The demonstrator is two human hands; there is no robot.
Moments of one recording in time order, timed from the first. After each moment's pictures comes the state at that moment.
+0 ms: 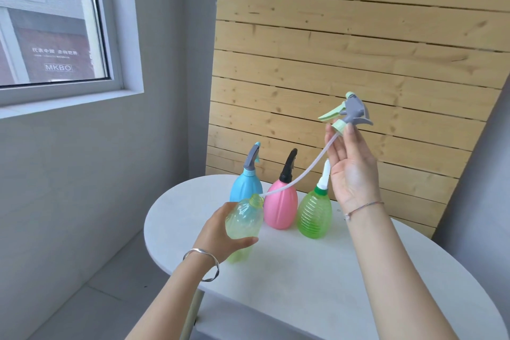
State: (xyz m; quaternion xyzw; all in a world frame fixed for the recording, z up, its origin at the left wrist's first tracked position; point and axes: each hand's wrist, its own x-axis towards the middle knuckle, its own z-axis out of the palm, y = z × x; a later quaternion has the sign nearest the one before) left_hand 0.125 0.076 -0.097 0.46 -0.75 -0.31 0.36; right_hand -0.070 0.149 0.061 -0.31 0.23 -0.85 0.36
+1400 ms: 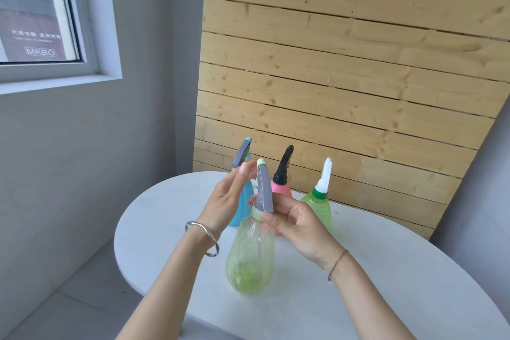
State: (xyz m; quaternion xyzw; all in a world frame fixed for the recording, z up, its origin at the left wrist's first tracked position) left_hand 0.078 0.052 -0.037 0.27 -0.64 -0.56 0.45; right_hand -0.066 0.123 -0.042 -0.60 0.45 -0.50 0.43
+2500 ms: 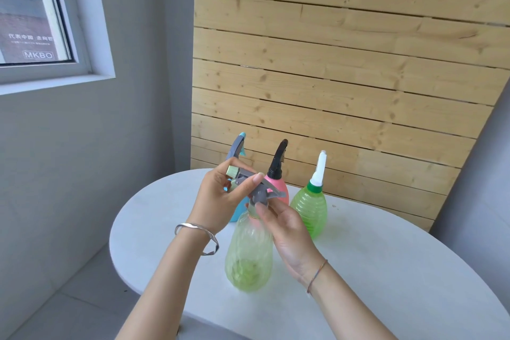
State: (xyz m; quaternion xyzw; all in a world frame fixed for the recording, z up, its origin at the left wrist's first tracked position) left_hand 0.075 0.058 -0.028 0.20 -0.71 -0.39 0.55; right_hand -0.051 0.124 -0.069 -0.50 0.42 -0.61 0.46
